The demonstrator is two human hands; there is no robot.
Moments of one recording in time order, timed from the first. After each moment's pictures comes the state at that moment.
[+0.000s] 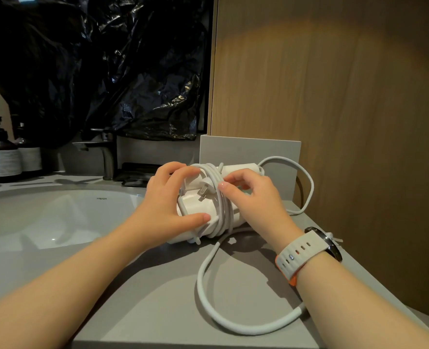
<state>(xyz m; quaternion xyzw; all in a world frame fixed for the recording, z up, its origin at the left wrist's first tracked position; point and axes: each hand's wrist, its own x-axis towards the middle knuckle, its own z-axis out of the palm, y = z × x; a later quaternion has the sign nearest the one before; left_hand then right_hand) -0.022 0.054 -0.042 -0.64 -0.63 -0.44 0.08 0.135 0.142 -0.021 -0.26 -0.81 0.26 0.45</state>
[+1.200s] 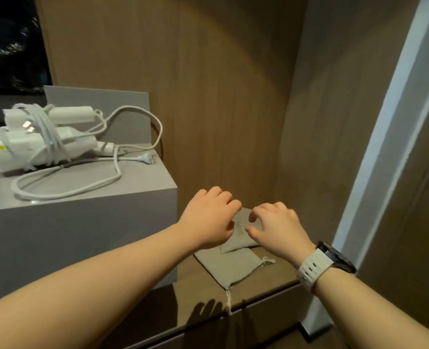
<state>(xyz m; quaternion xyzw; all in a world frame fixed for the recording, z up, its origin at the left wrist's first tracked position) 0.342 0.056 -0.114 -0.83 -0.50 -0.12 0.22 0.507 0.068 -0.128 -0.55 -0.81 -0.07 0.16</state>
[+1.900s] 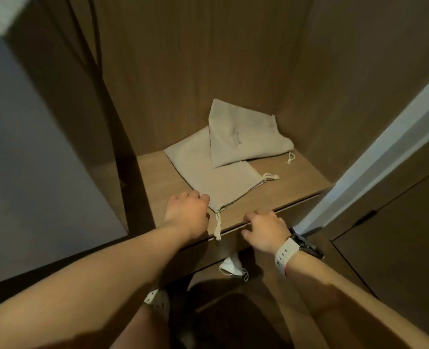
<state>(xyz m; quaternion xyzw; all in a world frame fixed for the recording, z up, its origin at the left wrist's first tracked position) 0.358 0.161 -0.344 -0.74 -0.66 0.07 -0.11 0.537 0.166 -0.367 -0.61 -0.76 0.19 -0.08</state>
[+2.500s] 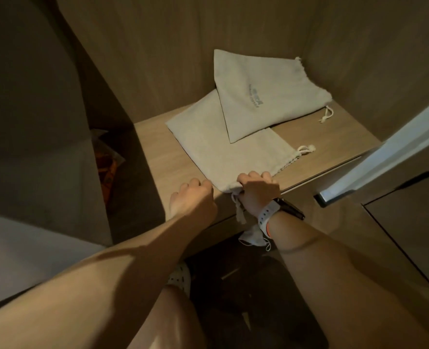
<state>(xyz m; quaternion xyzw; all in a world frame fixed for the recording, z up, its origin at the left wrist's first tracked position) 0.346 0.185 -0.410 -0.65 -0.73 0.05 -0.21 0.480 0.220 -0.463 -0.62 -0.77 0.10 0.07</state>
